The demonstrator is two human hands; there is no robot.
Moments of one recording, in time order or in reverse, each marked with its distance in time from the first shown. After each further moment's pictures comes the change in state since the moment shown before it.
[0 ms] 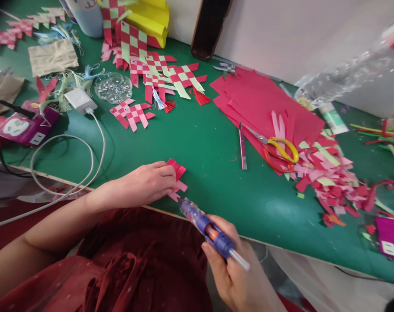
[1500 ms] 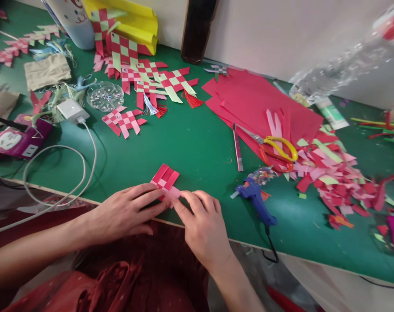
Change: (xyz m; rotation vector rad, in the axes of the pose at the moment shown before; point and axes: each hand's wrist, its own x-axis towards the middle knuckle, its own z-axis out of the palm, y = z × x) left_hand -0.045 0.028 0.020 0.294 -0.050 -0.061; right_hand 0.060 0.006 0.047 -0.305 0.135 -0.301
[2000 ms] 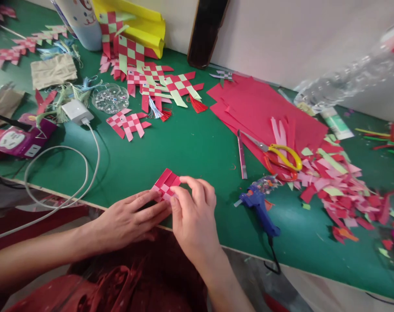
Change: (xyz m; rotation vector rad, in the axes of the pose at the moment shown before) left_hand -0.008 0.006 0.015 0.067 0.033 -0.004; right_hand 0.042 -0.015 0.000 0.192 0.163 0.200
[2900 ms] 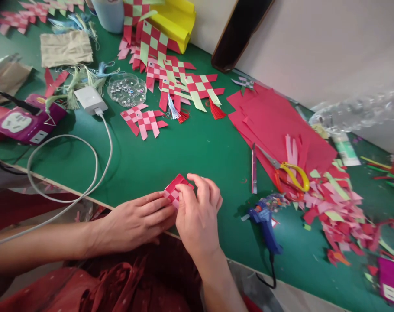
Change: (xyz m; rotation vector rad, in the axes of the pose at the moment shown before) left_hand 0.000 -0.006 0.003 0.009 0.152 0.024; right_hand 0.022 -0.008 0.017 -0.184 -0.028 -0.040
